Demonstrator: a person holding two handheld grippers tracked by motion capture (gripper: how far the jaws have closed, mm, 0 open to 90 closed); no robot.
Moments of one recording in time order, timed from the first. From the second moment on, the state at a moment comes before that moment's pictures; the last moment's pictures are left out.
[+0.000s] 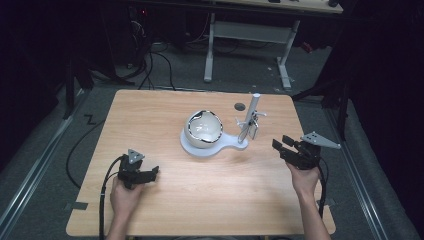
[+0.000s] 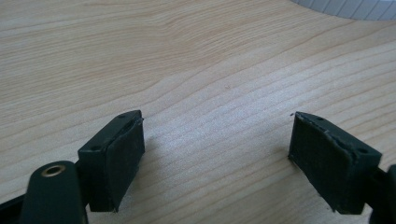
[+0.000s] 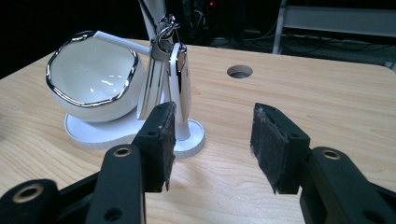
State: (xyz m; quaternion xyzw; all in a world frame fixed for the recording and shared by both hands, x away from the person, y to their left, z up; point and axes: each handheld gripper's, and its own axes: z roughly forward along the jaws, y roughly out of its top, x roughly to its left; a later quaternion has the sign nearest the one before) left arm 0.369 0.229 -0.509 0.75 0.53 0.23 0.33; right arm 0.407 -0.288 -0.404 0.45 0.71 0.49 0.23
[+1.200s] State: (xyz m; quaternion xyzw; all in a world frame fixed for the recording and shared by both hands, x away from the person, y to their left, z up) left arm 0.369 0.229 -0.509 0.75 0.53 0.23 0.33; right arm 0.402 -0.291 -0.439 0.47 0.72 0.47 0.22
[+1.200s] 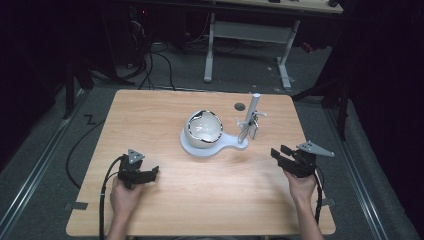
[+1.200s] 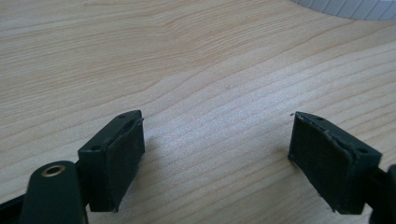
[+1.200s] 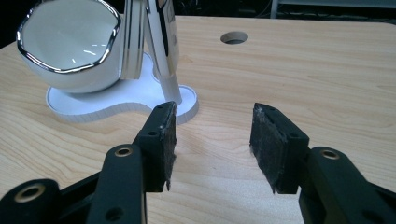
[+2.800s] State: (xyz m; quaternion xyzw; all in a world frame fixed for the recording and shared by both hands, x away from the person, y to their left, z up) left arm 0.369 0.229 -0.509 0.75 0.53 0.23 0.33; right arm 0.427 -0.262 -0.486 0.48 0.76 0.38 0.22
